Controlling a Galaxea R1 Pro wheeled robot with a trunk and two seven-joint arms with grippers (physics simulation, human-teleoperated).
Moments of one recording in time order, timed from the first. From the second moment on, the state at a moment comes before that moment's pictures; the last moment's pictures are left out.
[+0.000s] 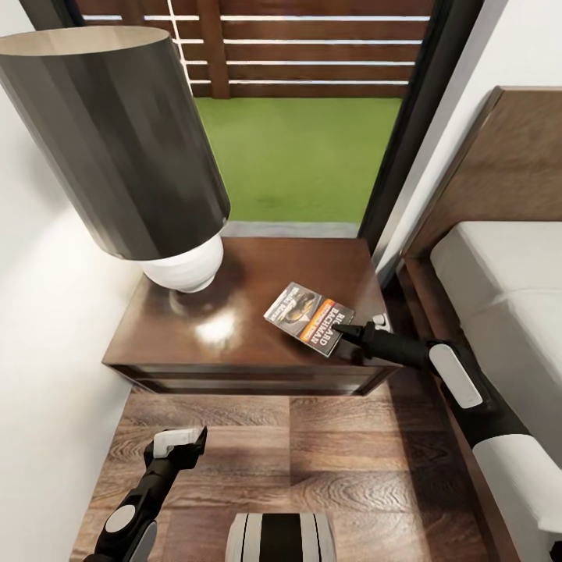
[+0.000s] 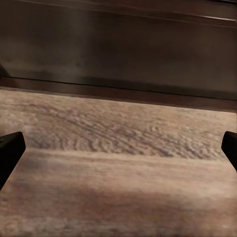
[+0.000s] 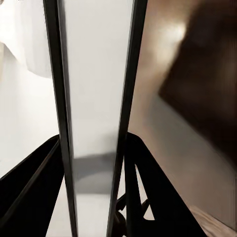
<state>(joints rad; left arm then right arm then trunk) -0.13 0.08 -0.13 -1.29 0.22 0.05 0.09 -0.79 -0.24 0.11 -1.05 -1.04 0.99 0.55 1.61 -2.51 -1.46</state>
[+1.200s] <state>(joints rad) -0.13 0.08 -0.13 -1.29 0.22 0.05 0.09 -0.79 -0.24 0.10 -1.04 -1.06 0.99 0.56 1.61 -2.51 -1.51</state>
